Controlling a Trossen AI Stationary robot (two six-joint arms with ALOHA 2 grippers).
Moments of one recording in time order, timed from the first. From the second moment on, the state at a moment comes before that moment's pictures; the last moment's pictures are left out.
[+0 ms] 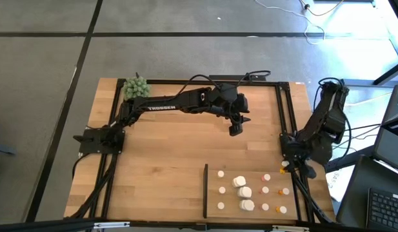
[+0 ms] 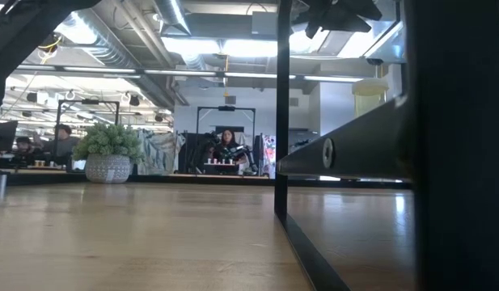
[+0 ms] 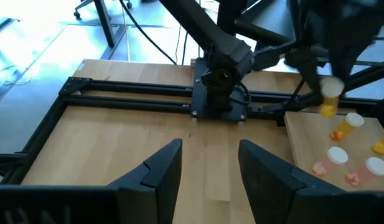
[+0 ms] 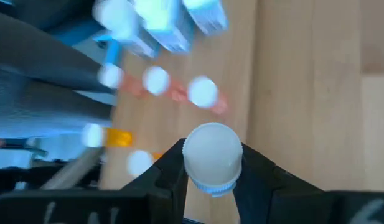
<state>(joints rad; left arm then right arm) 0.09 2.17 2.25 -0.45 -0.01 -0.02 1.06 0.57 0.73 -1.04 0.21 0.99</state>
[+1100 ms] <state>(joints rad) 0.09 2.17 2.25 -0.45 -0.01 -0.02 1.15 0.78 0.53 -0.84 0.27 1.12</state>
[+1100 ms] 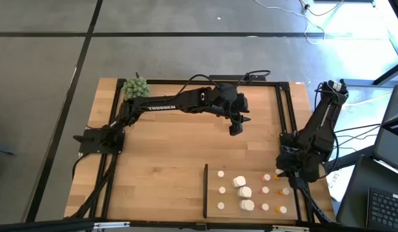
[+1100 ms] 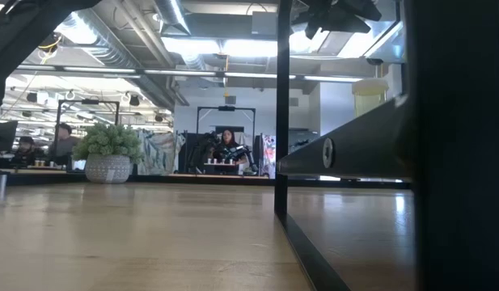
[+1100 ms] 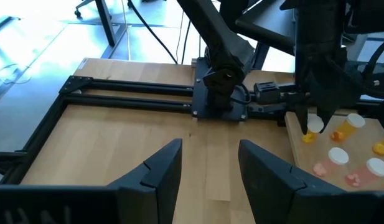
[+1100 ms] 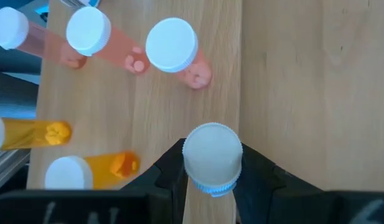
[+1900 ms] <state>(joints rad) 0.09 2.17 2.25 -0.45 -0.01 -0.02 1.15 0.90 0.54 -0.77 0.28 1.12</state>
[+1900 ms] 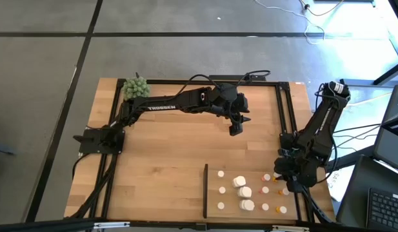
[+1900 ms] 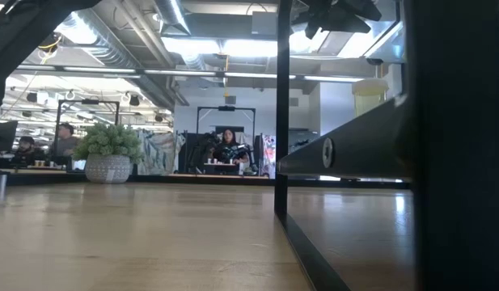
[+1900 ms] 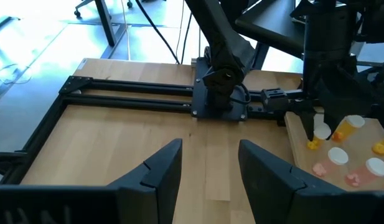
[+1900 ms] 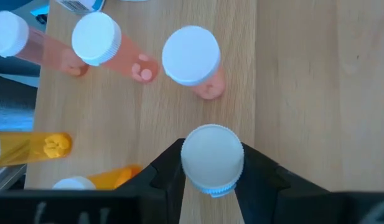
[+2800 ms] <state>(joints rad) 0.09 2.17 2.25 -0.45 -0.01 -0.02 1.15 0.90 0.53 -0.77 0.21 1.12</state>
